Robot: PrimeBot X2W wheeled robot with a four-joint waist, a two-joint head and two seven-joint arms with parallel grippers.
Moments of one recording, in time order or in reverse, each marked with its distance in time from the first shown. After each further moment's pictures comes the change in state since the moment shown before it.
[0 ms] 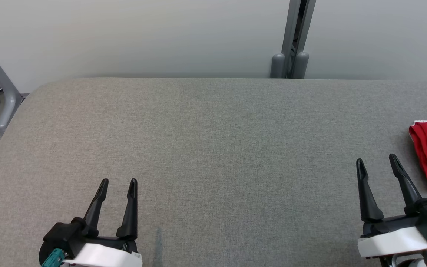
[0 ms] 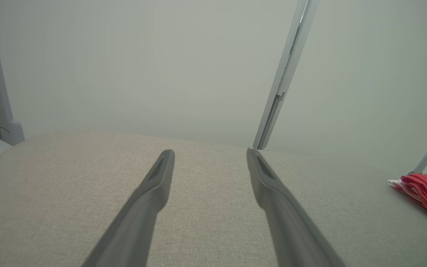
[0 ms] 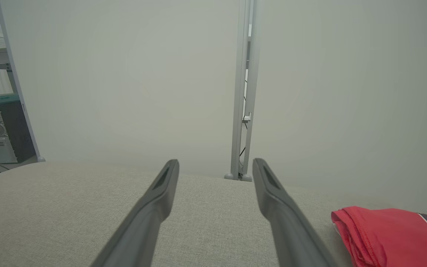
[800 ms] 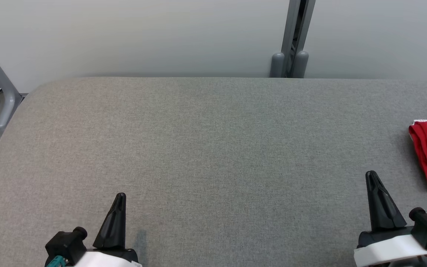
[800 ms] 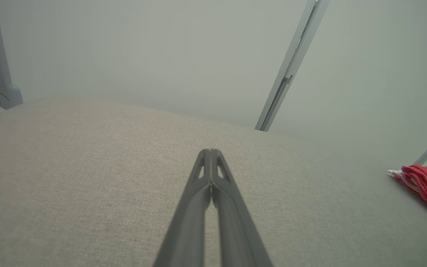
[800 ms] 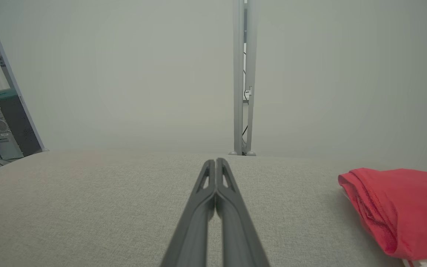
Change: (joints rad) left arm 0.024 -0.007 -0.002 0.059 -0.046 -0.007 0.012; right arm 0.027 0.014 0.007 0.055 0.043 0.000 0.009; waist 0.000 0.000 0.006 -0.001
